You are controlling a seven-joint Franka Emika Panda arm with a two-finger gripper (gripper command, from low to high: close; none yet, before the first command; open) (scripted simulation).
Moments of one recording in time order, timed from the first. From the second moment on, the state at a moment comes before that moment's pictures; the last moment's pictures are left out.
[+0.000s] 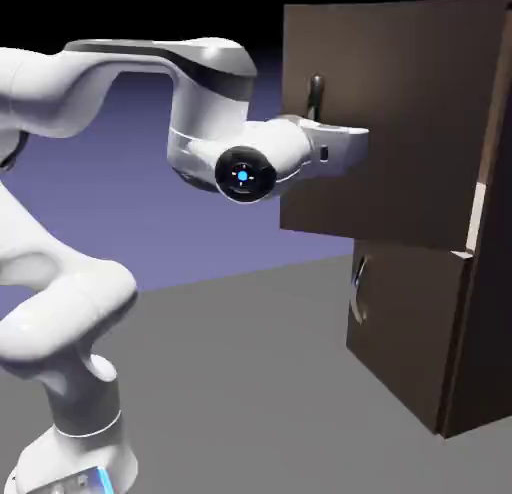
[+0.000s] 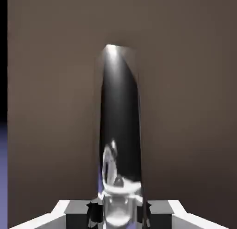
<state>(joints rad) -0.81 -0.76 0.12 -2.56 1.64 1.51 -1.02</state>
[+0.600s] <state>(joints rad) -0.82 -0.13 -0.15 -1.99 1.27 0.82 -1.19</state>
